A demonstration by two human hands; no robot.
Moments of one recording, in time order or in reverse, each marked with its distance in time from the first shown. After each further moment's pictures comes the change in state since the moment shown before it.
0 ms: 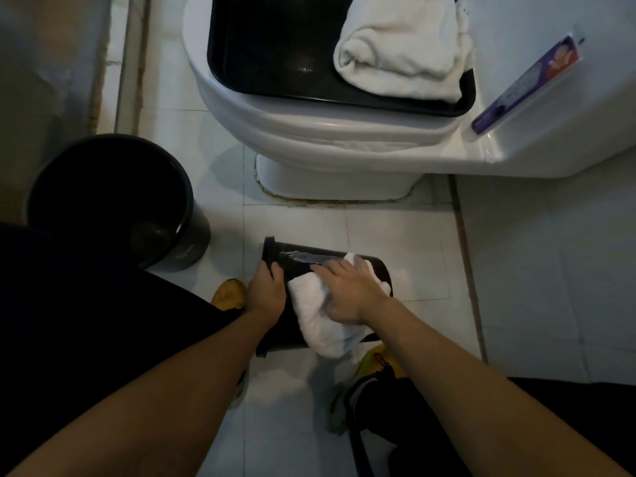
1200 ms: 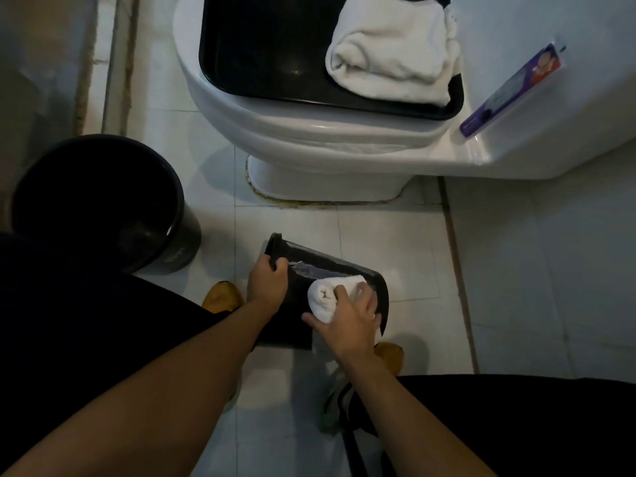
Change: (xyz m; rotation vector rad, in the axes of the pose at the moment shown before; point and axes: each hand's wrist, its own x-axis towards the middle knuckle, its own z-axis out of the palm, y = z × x) left_hand 0.003 0.020 0.004 -0.119 -0.067 -0.040; right_hand -0.036 -0.049 0.036 0.481 0.183 0.684
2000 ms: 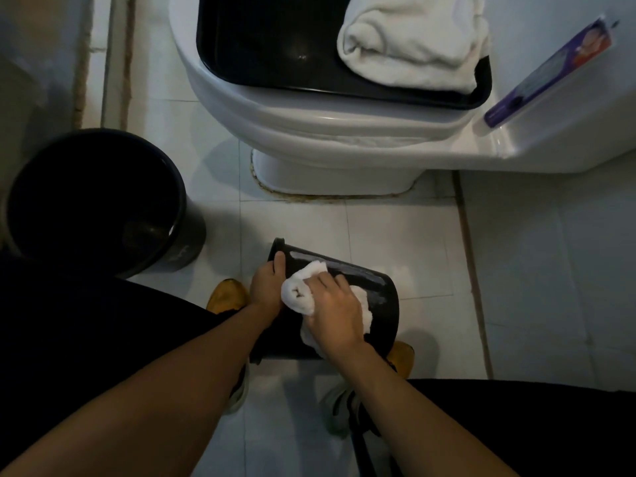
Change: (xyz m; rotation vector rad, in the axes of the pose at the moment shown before) left_hand 0.019 -0.018 0.001 -0.034 -0.079 -0.051; right_hand 0.029 -0.029 0.022 -0.063 0.210 -0.478
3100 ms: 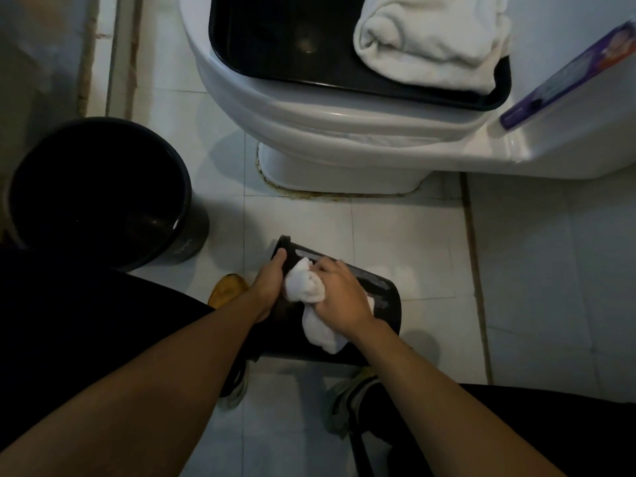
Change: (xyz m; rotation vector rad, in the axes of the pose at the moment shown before) left_hand 0.004 0.009 -0.013 -0.453 -0.317 -0.352; right_hand 0.023 0.014 -0.019 0.274 -0.117 -0.076
